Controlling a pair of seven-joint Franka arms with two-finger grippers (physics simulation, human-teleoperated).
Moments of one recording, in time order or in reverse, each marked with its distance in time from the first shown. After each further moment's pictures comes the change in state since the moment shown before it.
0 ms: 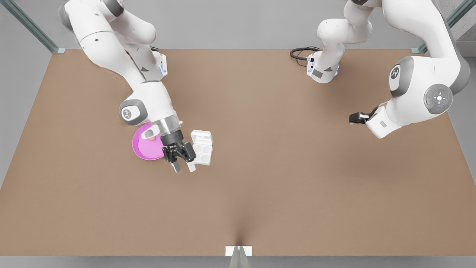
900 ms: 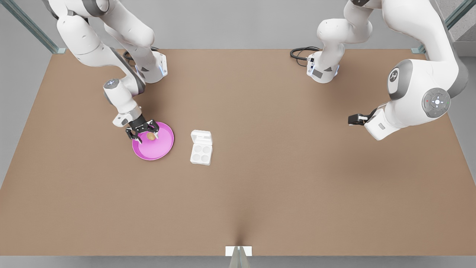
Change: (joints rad) left arm -0.001 0.014 0.000 0.000 -0.005 0.002 0.000; right arm -0.285 -0.057 -0.346 -0.909 0.059 0.782 -1.295
